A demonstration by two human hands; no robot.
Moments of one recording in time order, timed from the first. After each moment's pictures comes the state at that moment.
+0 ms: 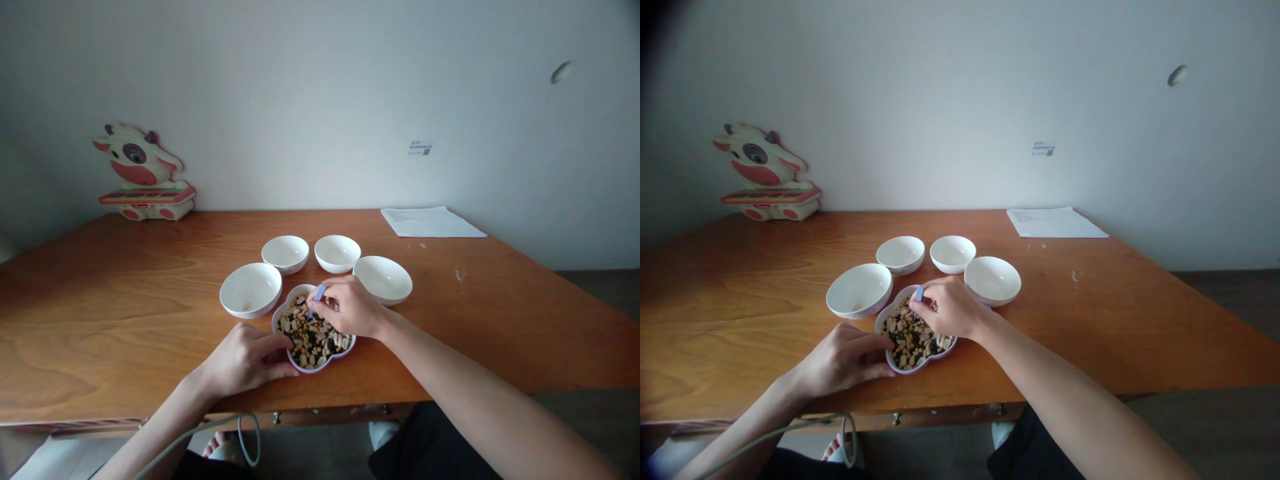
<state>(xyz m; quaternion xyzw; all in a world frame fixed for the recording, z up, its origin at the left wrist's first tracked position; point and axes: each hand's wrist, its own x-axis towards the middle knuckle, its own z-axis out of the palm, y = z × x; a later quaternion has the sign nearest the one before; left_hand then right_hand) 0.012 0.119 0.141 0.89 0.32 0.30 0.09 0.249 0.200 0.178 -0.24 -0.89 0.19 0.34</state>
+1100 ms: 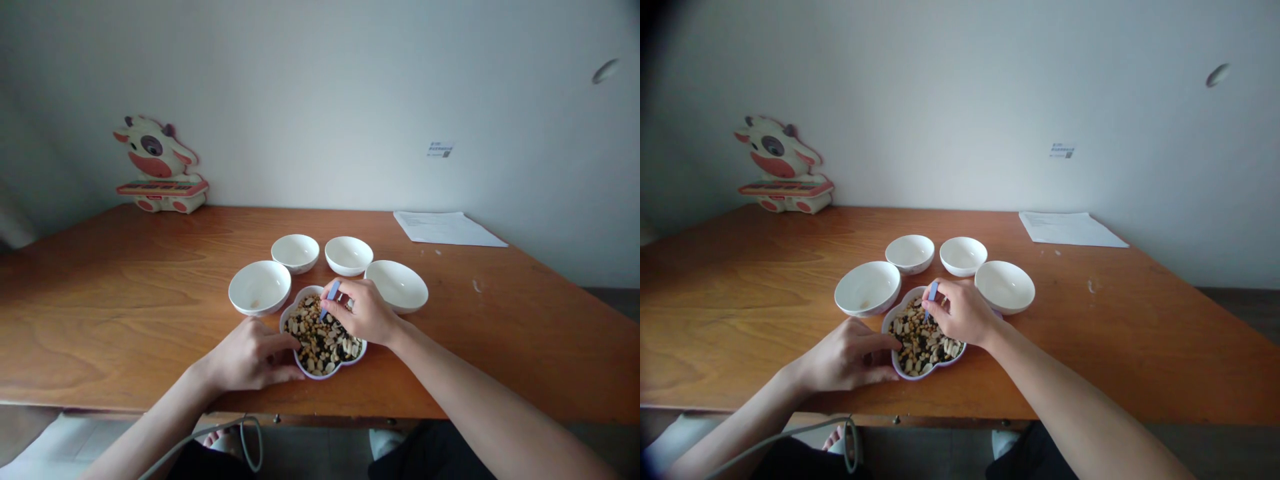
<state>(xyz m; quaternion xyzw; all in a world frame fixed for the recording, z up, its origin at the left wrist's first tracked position) 0.010 0.122 0.150 0.90 0.32 0.27 0.15 0.252 0.203 0.168 -0.27 -0.86 0.24 0.36</state>
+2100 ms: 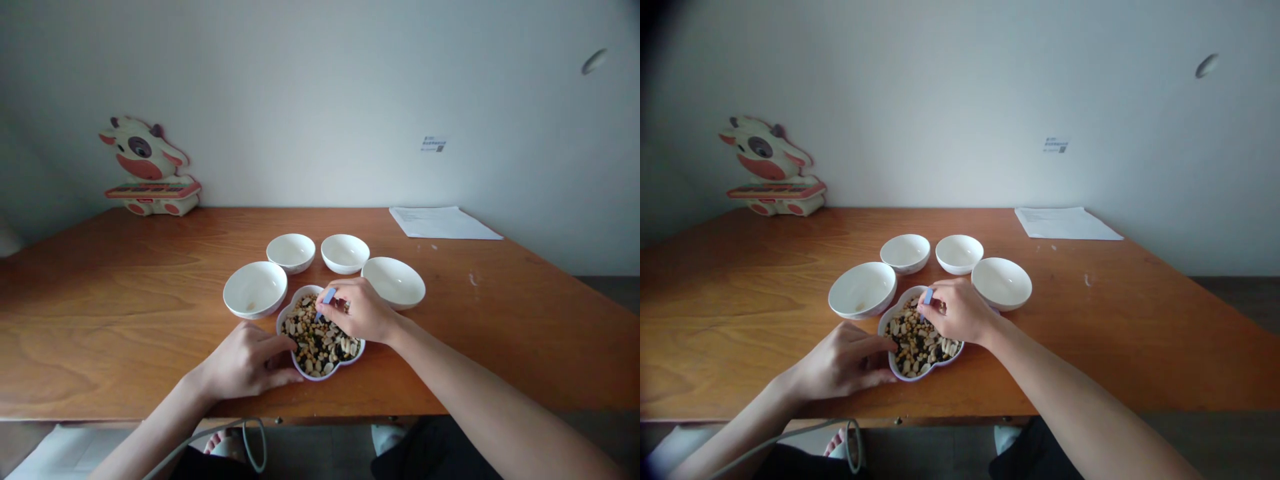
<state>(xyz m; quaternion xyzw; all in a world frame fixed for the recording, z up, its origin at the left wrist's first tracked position) 0.011 0.120 0.149 0.90 0.31 0.28 0.12 0.251 0.203 0.173 -0.27 -0.88 0.21 0.34</state>
